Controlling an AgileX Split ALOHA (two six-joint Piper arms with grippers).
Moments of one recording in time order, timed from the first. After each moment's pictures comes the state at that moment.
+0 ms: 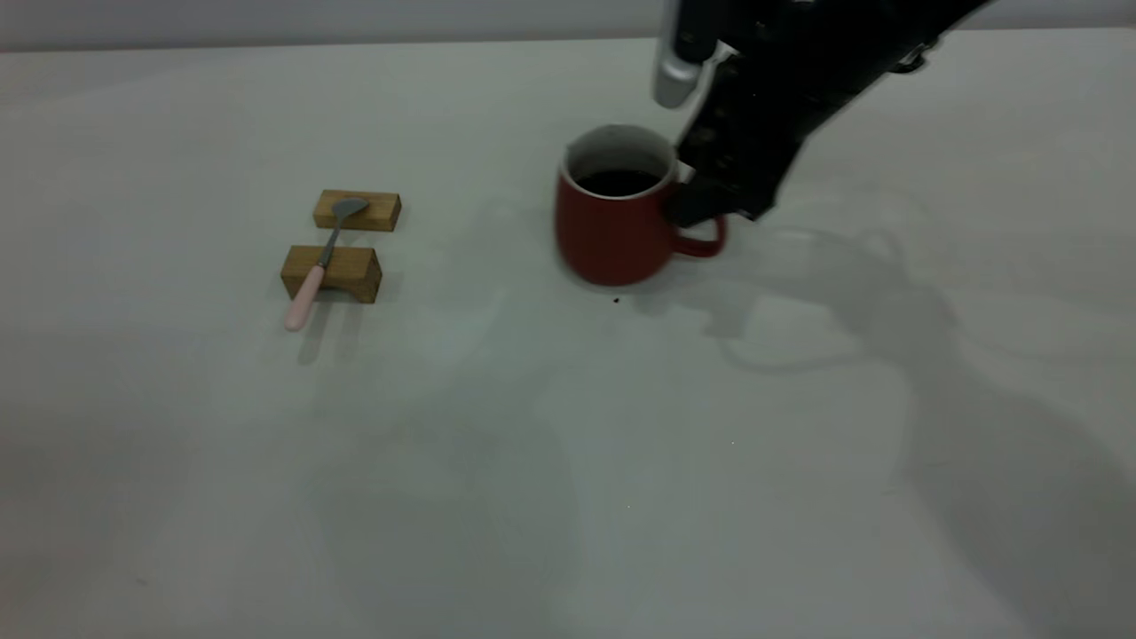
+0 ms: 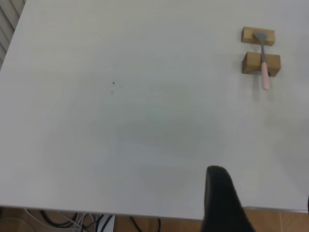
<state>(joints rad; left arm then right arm) -0.06 -0.02 -0.49 0.11 1.13 -0.13 0.31 2.39 -1.43 1.14 0.43 -2.13</state>
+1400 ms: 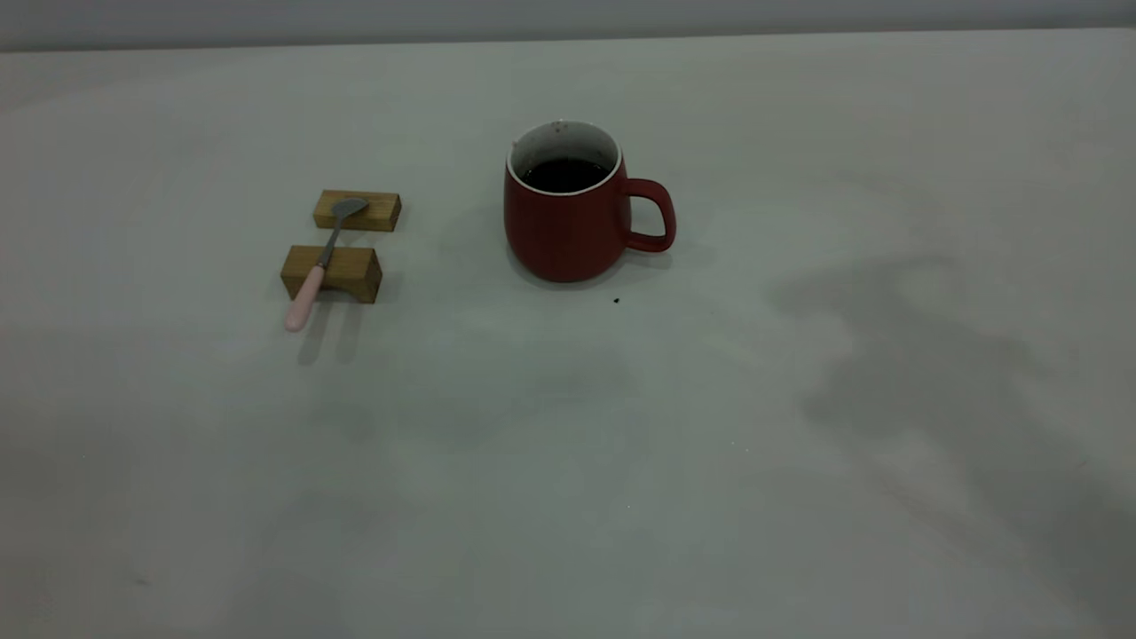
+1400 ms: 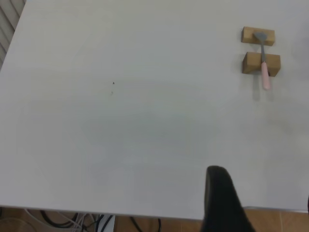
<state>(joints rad) -0.06 -0.02 -0.49 0.11 1.13 -0.13 0.31 1.57 -1.26 0.01 1.21 -0.01</state>
